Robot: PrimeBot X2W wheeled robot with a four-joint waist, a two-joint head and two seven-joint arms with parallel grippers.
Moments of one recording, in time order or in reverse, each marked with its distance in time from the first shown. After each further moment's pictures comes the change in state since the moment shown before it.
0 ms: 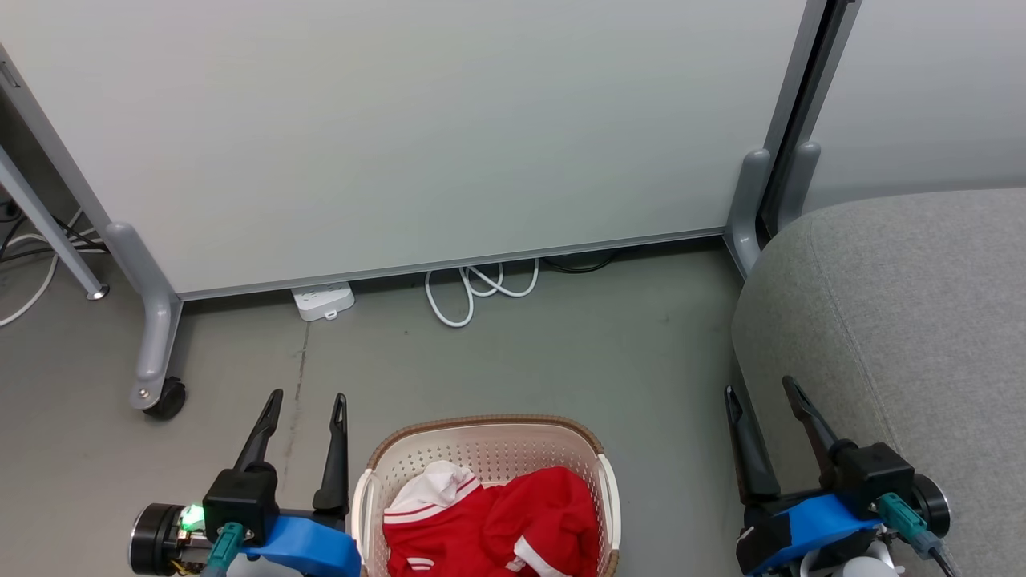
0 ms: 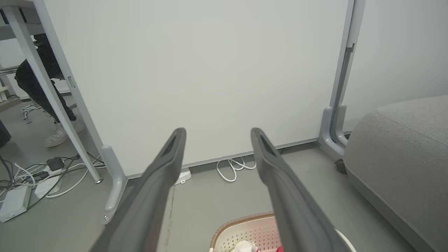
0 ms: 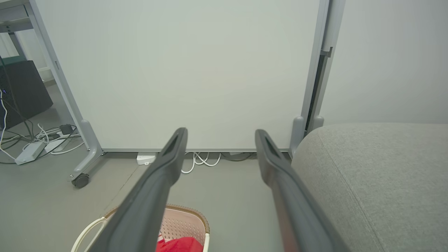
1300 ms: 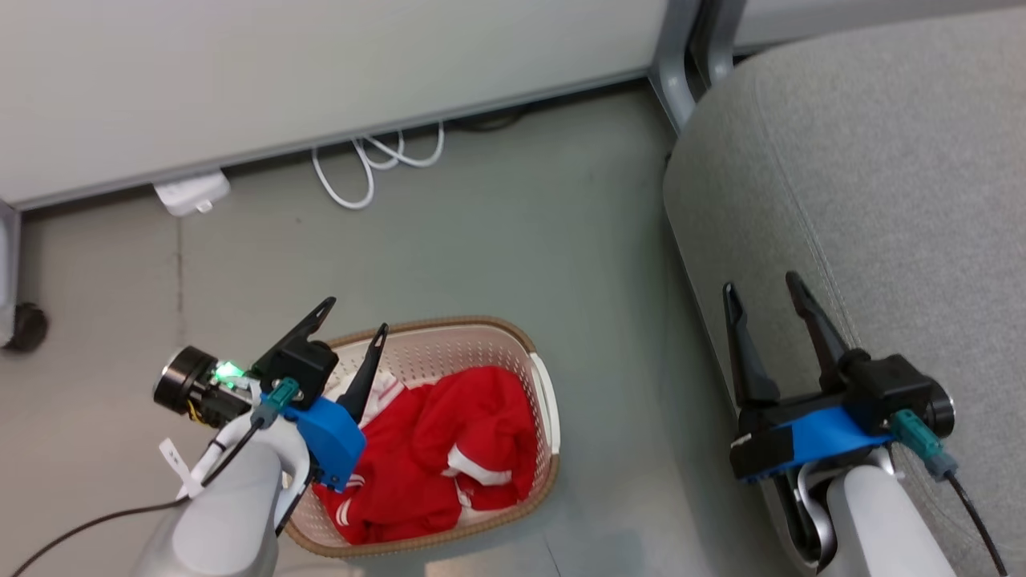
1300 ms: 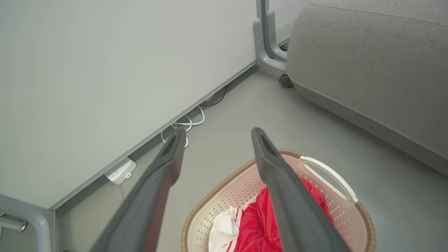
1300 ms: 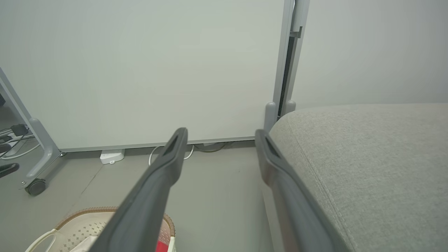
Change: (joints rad) left arm -0.431 0.104 -0.227 0.453 0.088 -0.144 0.000; right arm -0.155 -0.001 0.009 -0.040 0.009 0.000 0.000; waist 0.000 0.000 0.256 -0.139
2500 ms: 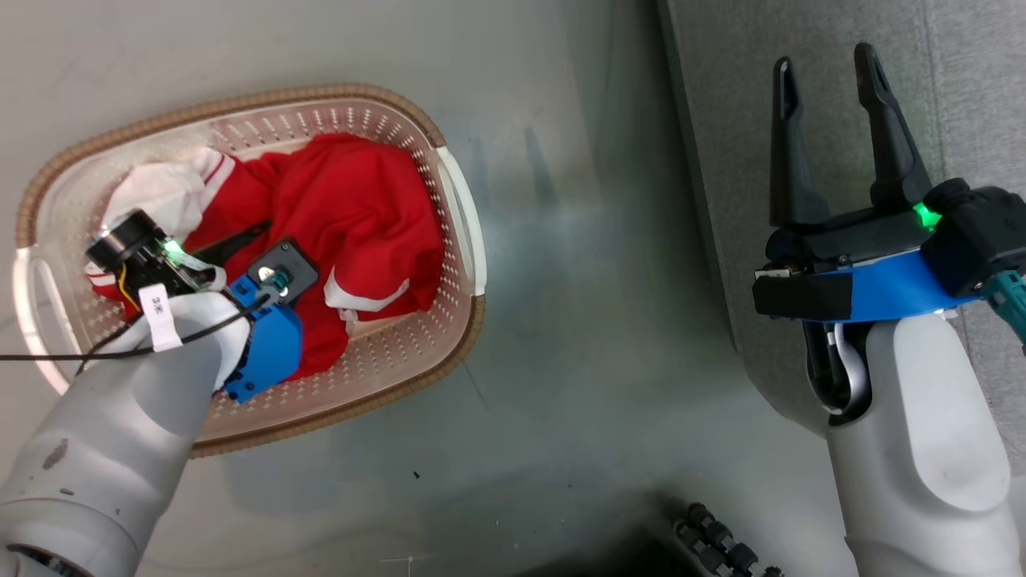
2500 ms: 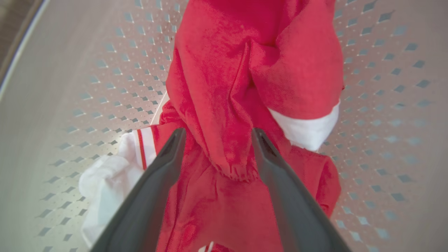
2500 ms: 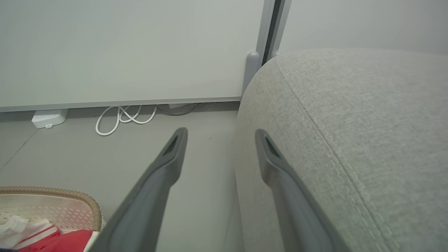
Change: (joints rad) left arm -0.484 0.098 -0.616 0.488 -0.117 -0.002 0.029; right arm -0.284 0.000 -0.020 -0.144 0.034 0.000 0.000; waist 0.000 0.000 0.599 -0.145
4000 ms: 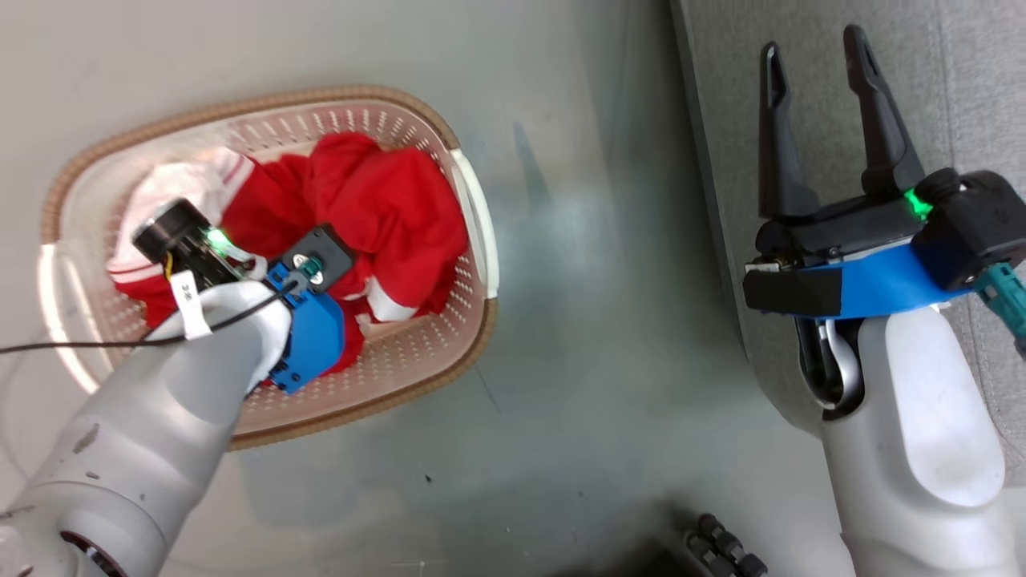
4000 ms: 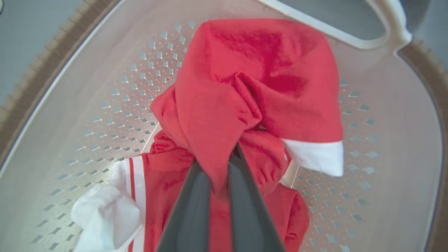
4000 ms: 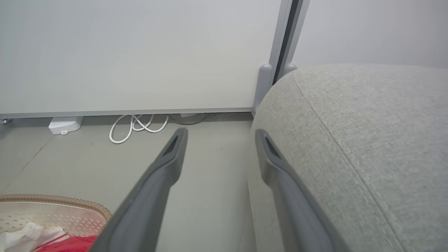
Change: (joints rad) left arm -0.049 -0.030 -0.253 -0.036 -0.314 0.000 -0.020; right arm -0.020 0.000 0.023 -0.009 -0.009 0.000 0.000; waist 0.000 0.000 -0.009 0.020
